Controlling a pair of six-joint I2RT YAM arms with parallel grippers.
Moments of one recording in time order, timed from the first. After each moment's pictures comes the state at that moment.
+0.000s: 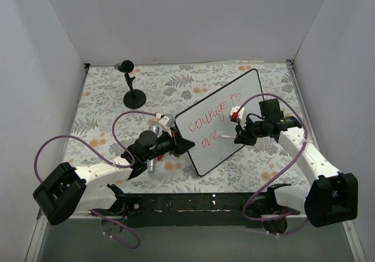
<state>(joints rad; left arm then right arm) -0.80 1.17 0.37 0.65 0.25 -0.59 0.25 1.17 0.83 -0.71 -0.70 -0.79</state>
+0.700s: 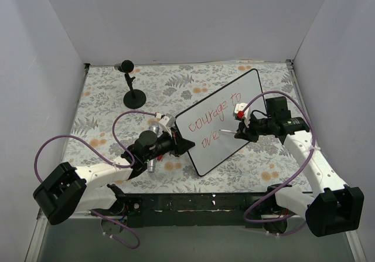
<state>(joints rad) -0.80 1.17 0.37 0.65 0.25 -0.59 0.22 1.09 0.89 -0.74 -0.77 -0.84</state>
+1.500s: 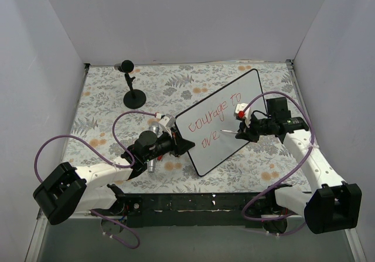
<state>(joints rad) -0.80 1.17 0.37 0.66 0.26 -0.58 0.19 1.11 0.87 -0.73 -0.78 -0.86</state>
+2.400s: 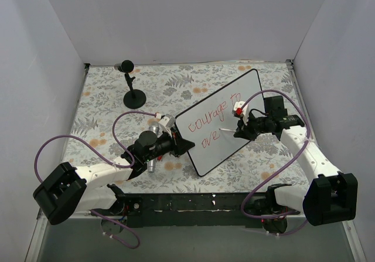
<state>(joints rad) -0.80 1.17 0.37 0.66 0.26 -0.58 0.20 1.18 0.86 -0.66 -0.77 -0.81</state>
